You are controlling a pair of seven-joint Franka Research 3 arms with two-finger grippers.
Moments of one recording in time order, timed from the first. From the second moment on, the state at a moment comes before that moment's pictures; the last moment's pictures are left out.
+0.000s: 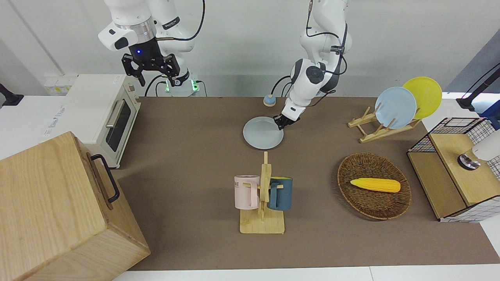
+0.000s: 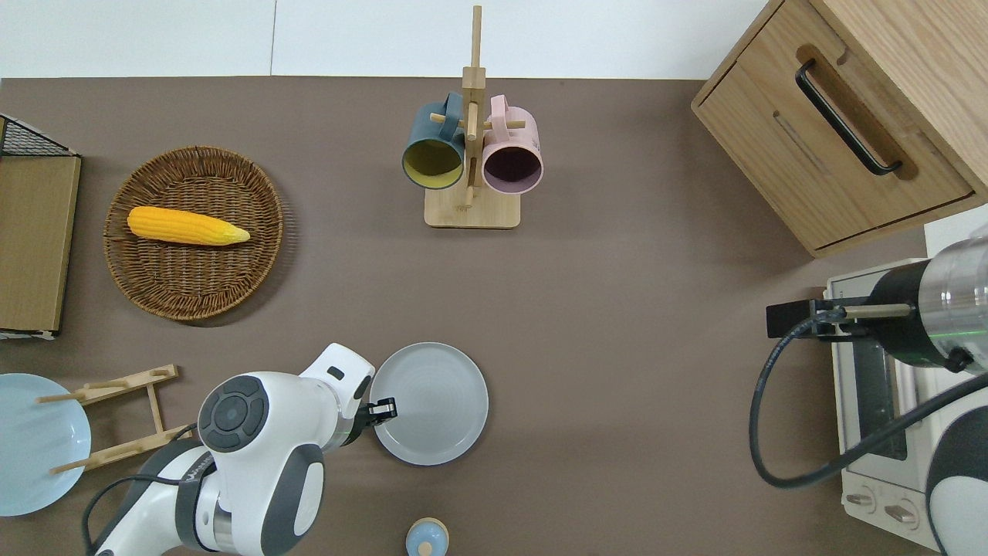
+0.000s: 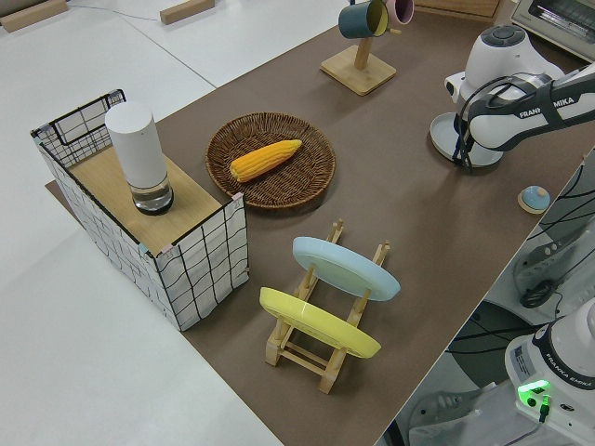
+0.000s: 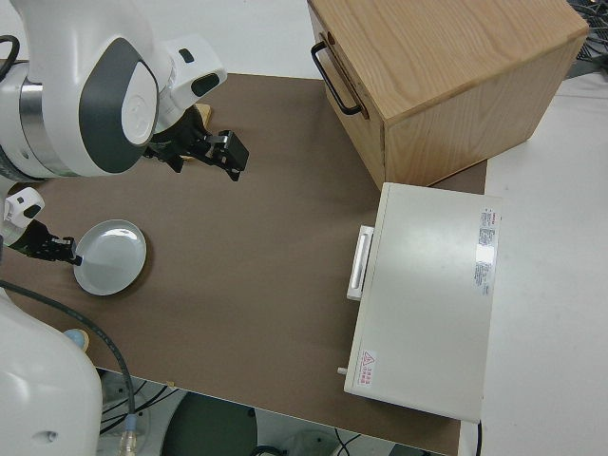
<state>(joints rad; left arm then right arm) -0.39 -0.04 -0.15 -2.50 -0.39 2.46 -0.46 -0.25 -0.12 0.37 -1.63 0.05 1.51 0.17</state>
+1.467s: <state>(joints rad) -0.63 0.18 -0.15 -2.24 -0.42 2.58 -0.76 -0.25 -0.12 0.37 -1.63 0.05 1.51 0.17</state>
